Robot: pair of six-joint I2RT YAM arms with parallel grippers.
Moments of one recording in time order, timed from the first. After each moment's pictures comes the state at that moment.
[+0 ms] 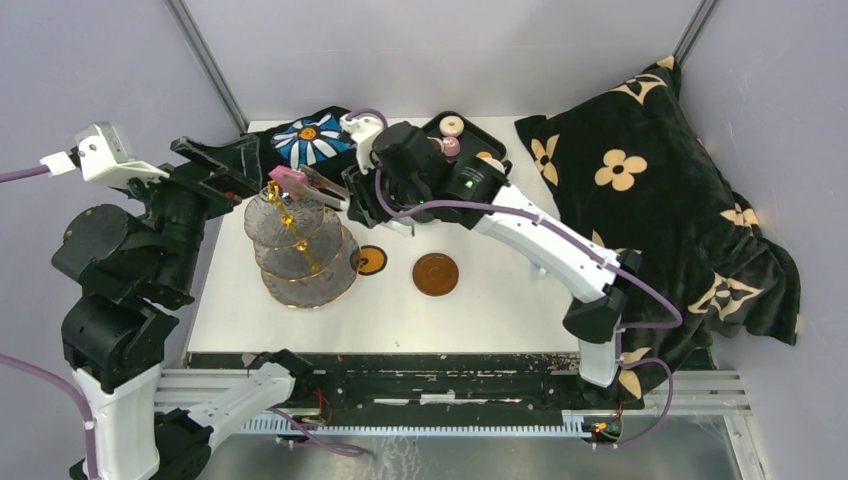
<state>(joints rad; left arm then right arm) -0.51 0.88 1.78 -0.80 -0.51 -0.42 1.04 1.88 2.20 -0.84 -0.01 0.25</state>
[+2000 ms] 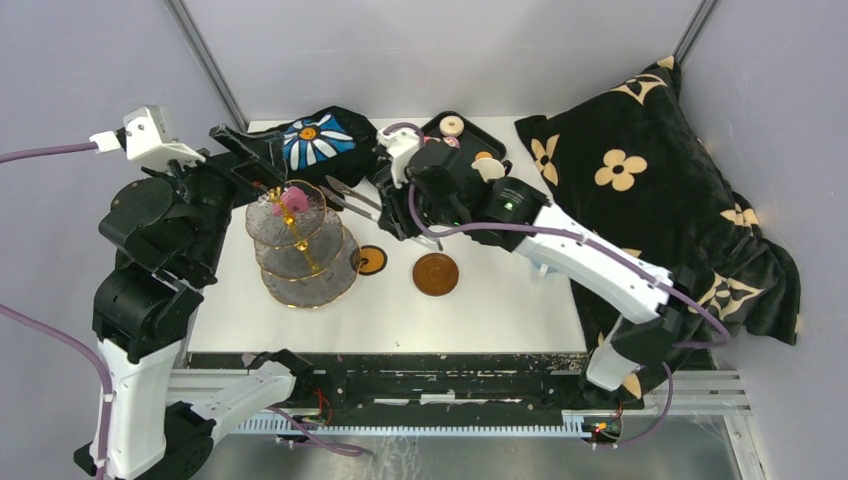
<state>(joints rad) -0.51 0.92 1.73 -0.77 -0.51 -0.42 1.05 1.69 1.92 -0.76 0.05 0.28</state>
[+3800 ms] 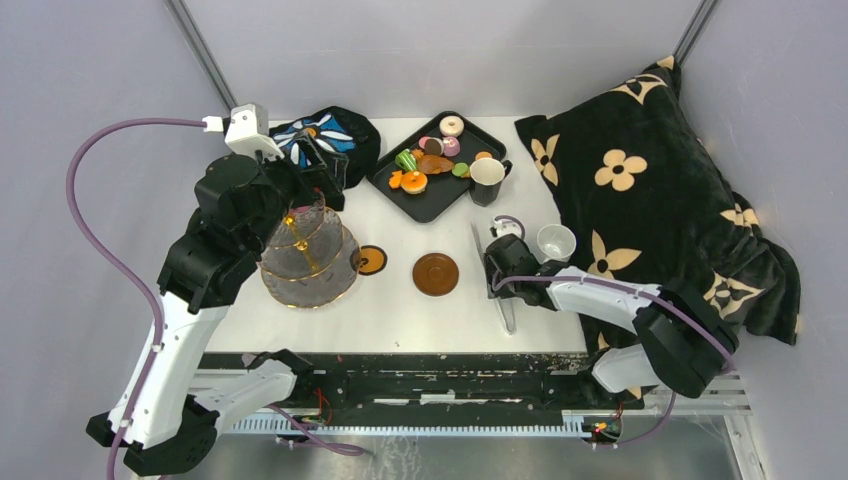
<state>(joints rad) -0.51 0.97 1.50 -0.71 -0.30 -0.45 0.72 1.37 0.62 -0.21 0.27 0.48</state>
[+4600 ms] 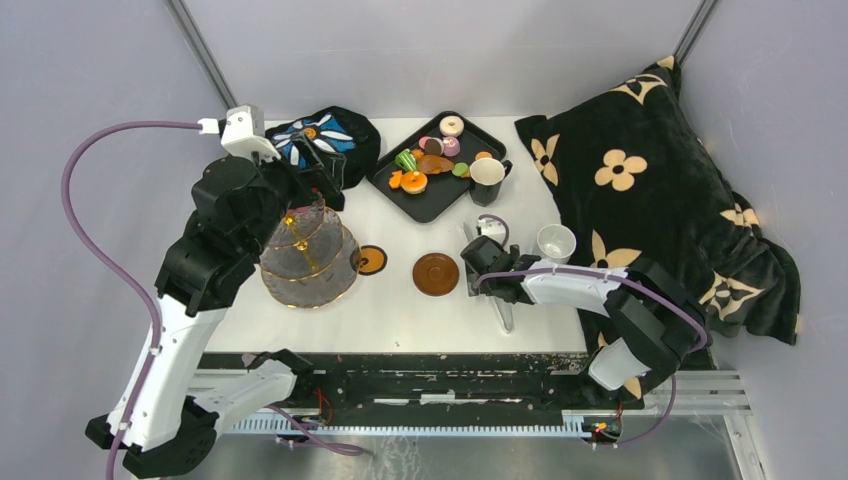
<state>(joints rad) -0.51 0.96 1.50 -0.71 -0.32 -0.46 0.81 1.53 0.73 -0.27 0.43 0.57</state>
